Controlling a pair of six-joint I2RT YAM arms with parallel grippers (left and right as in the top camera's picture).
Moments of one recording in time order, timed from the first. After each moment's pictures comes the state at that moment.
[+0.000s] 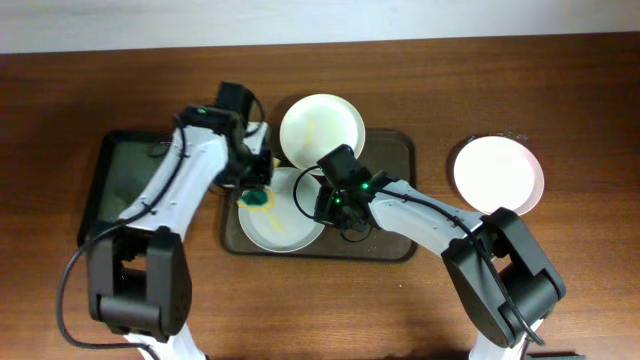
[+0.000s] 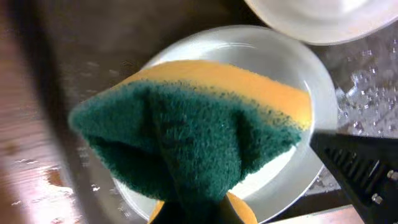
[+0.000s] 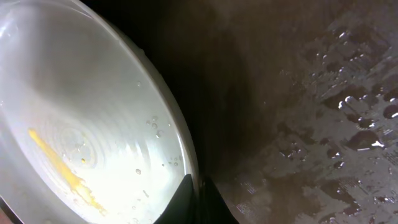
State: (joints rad) left arm -0.23 1.90 1.49 -1.04 0.17 -0.11; right arm 0.61 1.90 1.14 -0.44 -0.19 0.87
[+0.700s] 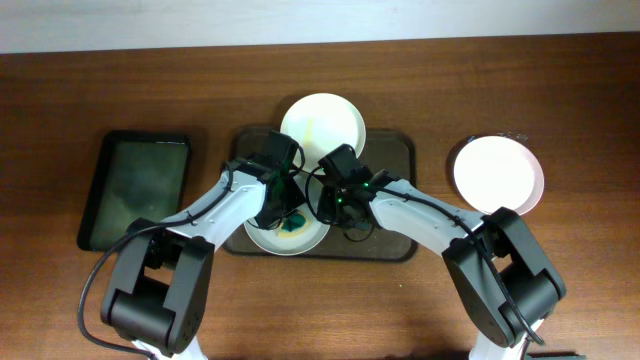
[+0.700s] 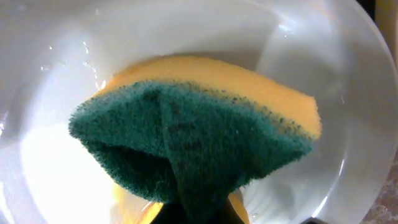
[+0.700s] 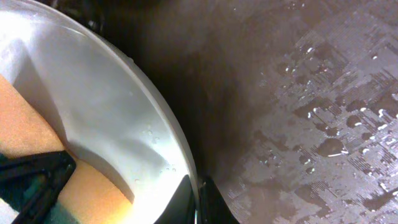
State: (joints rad) left arm -0.41 1.87 1.14 -0.63 0.07 -0.91; right arm 0.60 1.90 1.14 -0.45 -0.15 0.85
